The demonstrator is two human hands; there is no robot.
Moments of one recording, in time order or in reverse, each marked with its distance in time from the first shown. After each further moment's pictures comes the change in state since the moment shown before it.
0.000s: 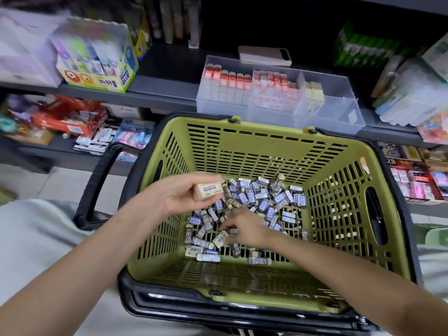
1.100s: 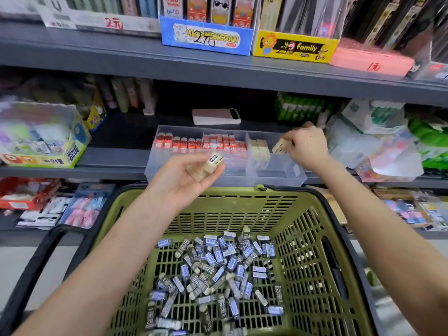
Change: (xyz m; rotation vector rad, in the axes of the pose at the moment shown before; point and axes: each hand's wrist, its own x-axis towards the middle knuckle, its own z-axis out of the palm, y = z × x) left_hand 0.004 0.090 0.125 -0.334 -0.233 0.379; right_hand -0.041 0.135 -0.294 -0.502 0.802 0.441
